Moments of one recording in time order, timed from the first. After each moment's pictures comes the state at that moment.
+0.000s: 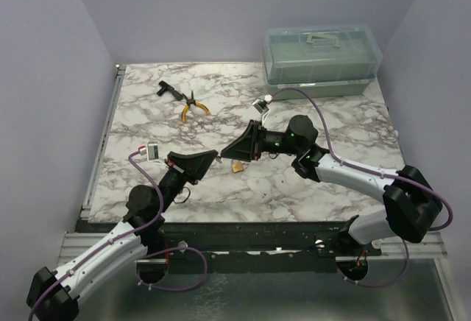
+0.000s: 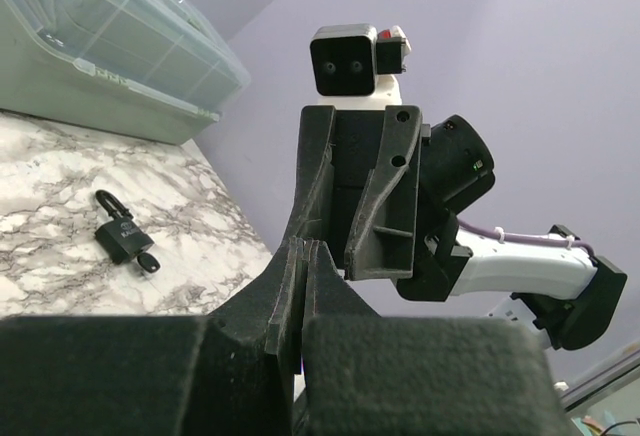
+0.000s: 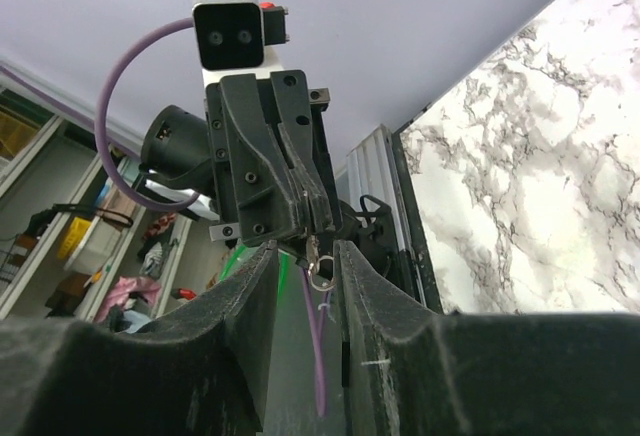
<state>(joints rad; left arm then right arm) -0.72 0.45 0.14 0.70 -0.02 -0.94 0.78 1.41 0.81 0.70 -0.71 0.89</state>
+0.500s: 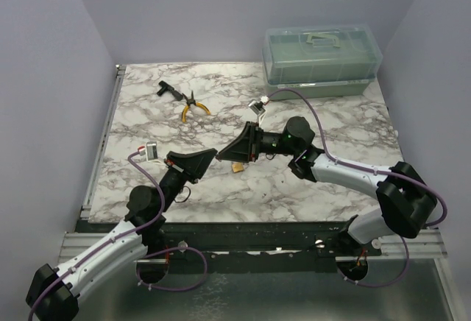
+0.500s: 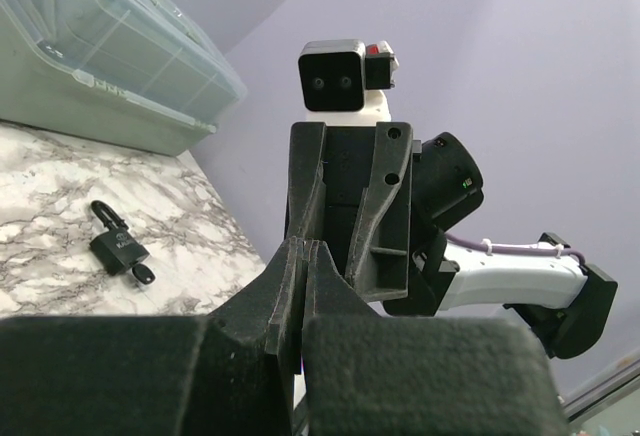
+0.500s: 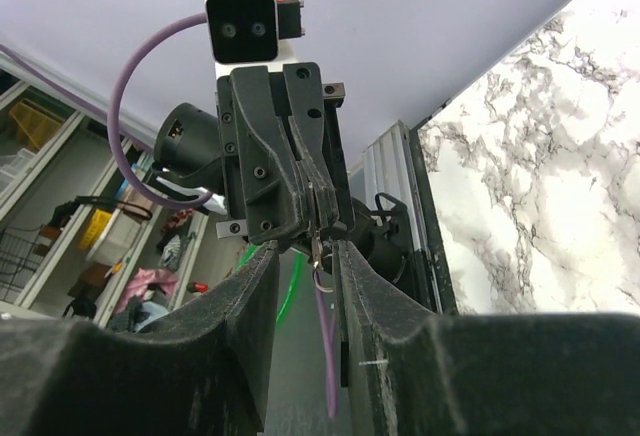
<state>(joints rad) -0.72 0.48 0.12 0.77 -0.04 -0.96 0.79 1.46 0.81 0.79 -0.73 0.94</state>
